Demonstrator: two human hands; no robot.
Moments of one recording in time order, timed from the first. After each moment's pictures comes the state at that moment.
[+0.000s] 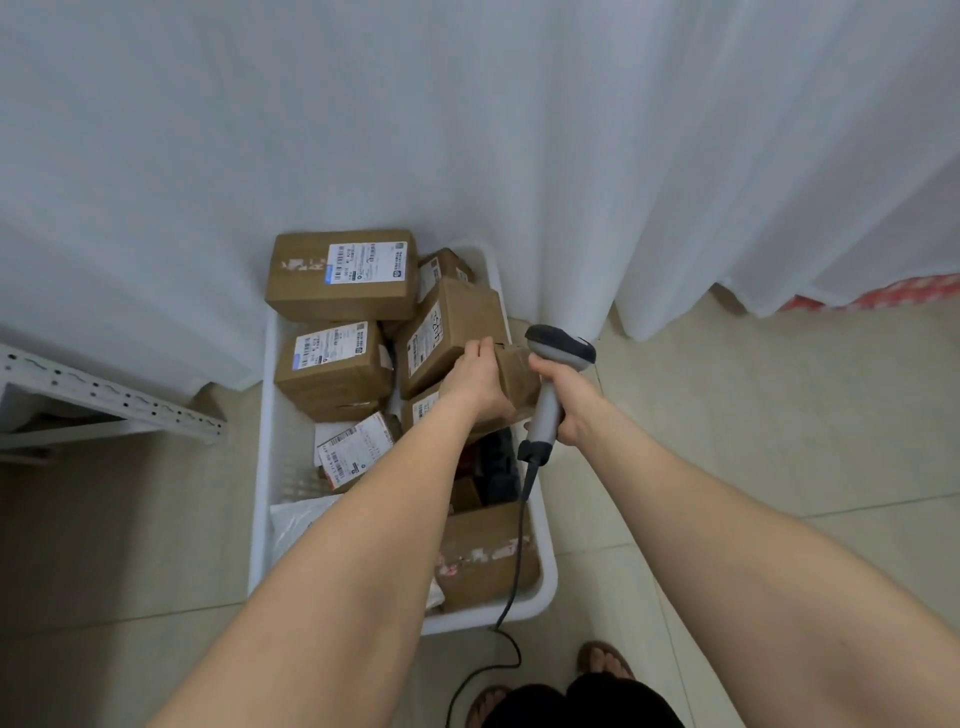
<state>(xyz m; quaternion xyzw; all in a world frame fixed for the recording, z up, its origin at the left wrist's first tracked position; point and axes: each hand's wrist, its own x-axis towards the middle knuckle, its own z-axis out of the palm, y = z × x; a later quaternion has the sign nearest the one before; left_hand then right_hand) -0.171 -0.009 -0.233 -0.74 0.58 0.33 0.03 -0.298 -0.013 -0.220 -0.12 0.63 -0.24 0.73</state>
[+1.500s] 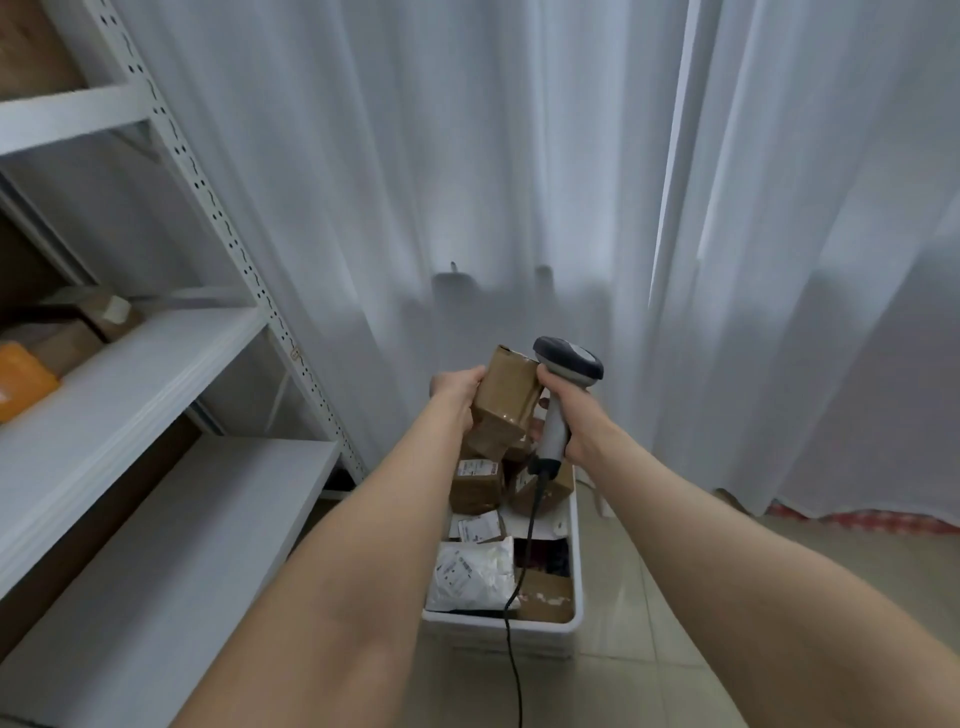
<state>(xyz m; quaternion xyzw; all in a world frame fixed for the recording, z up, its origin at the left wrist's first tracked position) -0.183 0.253 0.330 -0.73 0.11 0.43 -0.53 -0.316 0.218 0.297 -0.30 0.40 -0.35 0.79</state>
